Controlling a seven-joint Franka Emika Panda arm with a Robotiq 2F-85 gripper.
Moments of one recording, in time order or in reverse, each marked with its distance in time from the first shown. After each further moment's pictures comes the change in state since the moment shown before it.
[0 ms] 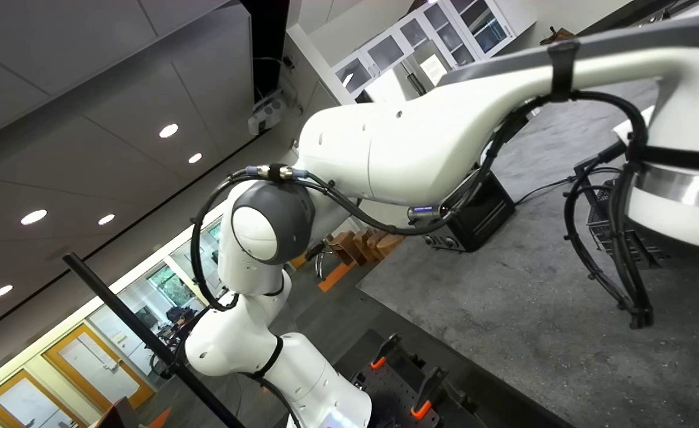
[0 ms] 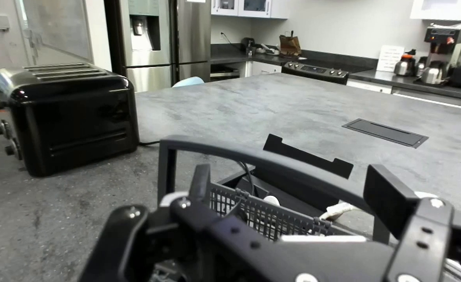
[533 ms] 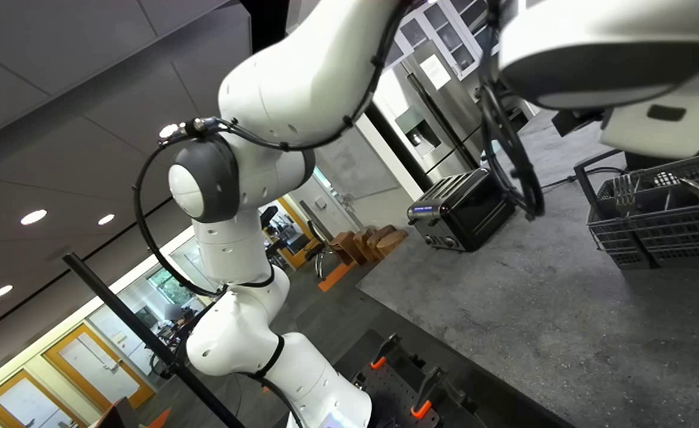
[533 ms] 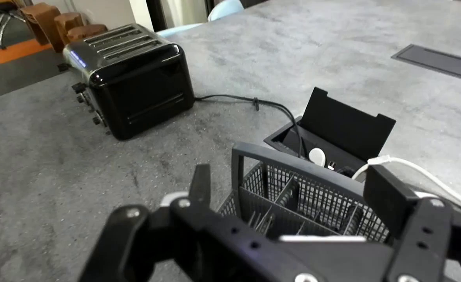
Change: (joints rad) arm 0.071 -0.300 -0.123 -0.102 -0.300 -0.021 0.253
